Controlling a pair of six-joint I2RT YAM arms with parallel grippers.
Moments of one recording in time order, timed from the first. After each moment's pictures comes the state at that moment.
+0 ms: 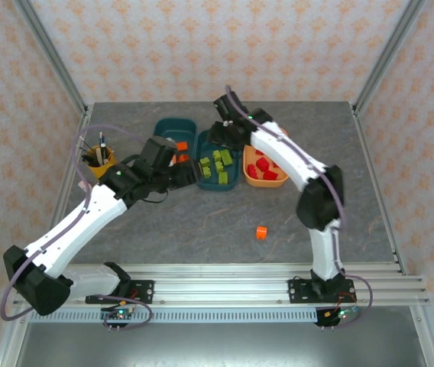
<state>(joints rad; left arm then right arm) -0.60 1.23 1.22 -0.83 -0.02 -0.82 0.61 1.97 1.93 -0.91 0.01 0.73</state>
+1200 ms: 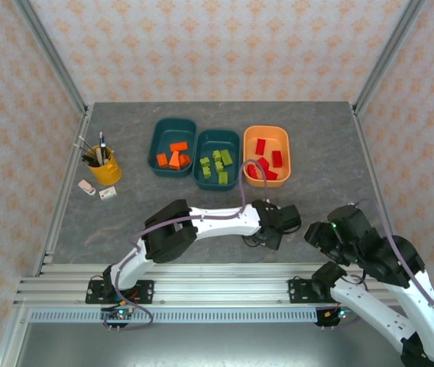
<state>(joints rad) -1.17 2.23 1.76 -0.92 -0.15 -0.89 0.61 0.51 0.97 -1.49 0.08 1.08</state>
